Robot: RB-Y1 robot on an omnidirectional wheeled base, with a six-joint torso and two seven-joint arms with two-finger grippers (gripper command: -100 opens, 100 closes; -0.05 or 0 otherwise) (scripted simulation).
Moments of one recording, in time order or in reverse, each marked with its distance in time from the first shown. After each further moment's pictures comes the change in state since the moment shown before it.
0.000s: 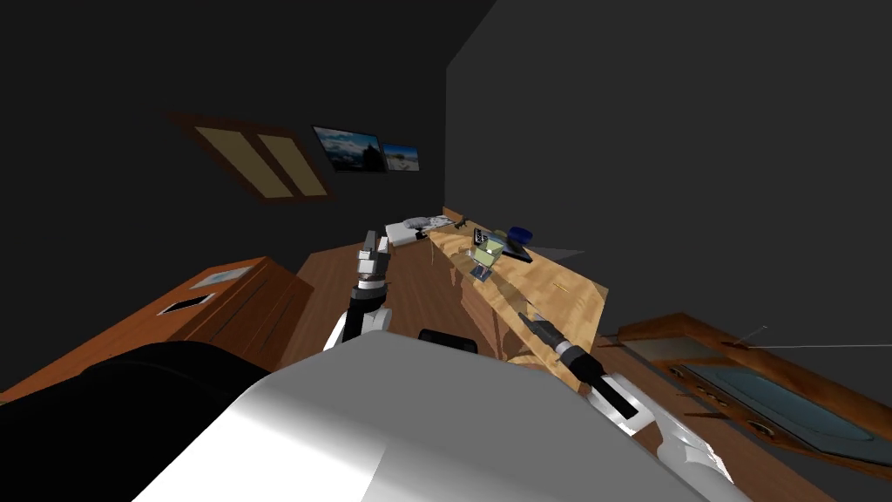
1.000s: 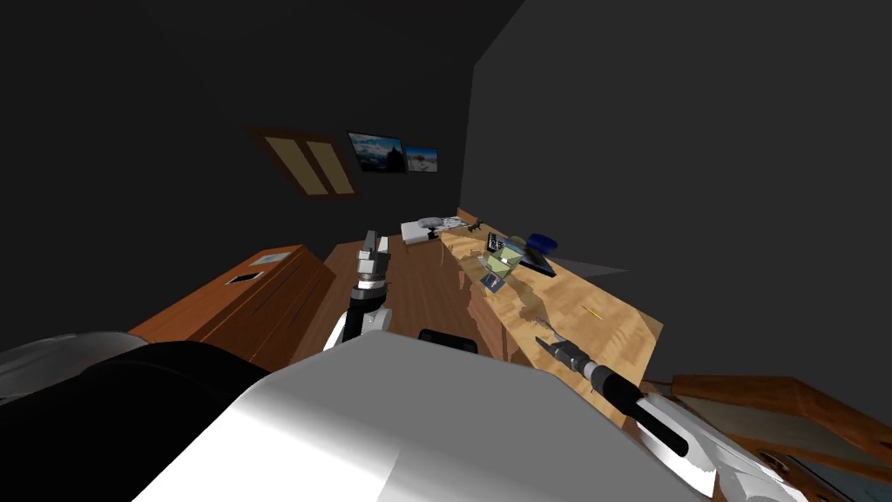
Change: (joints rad) left arm 0.000 0.000 0.000 0.000 0.000 0.000 0.000; right arm -0.016 -0.143 0.096 0.206 0.155 -0.015 0.033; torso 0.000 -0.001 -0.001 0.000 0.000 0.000
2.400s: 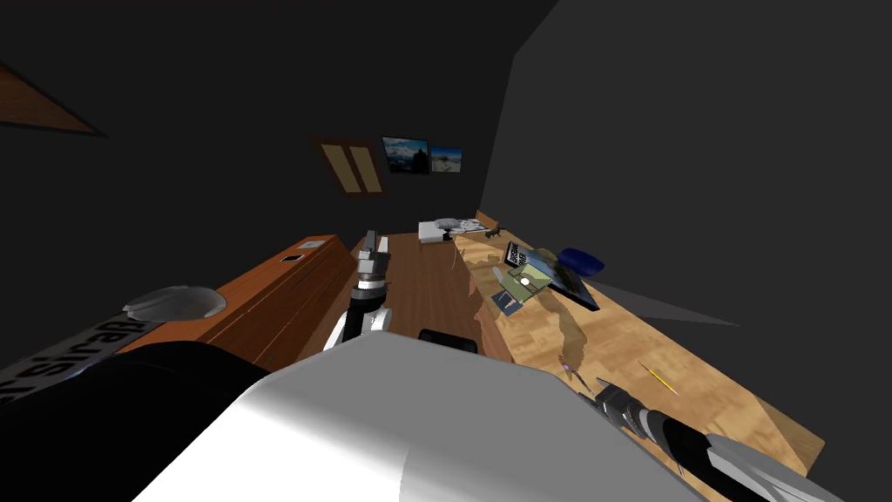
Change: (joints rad) left arm 0.000 0.000 0.000 0.000 0.000 0.000 0.000; right arm -0.063 -0.107 0.193 0.323 0.279 -0.032 0.025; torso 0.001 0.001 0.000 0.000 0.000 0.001
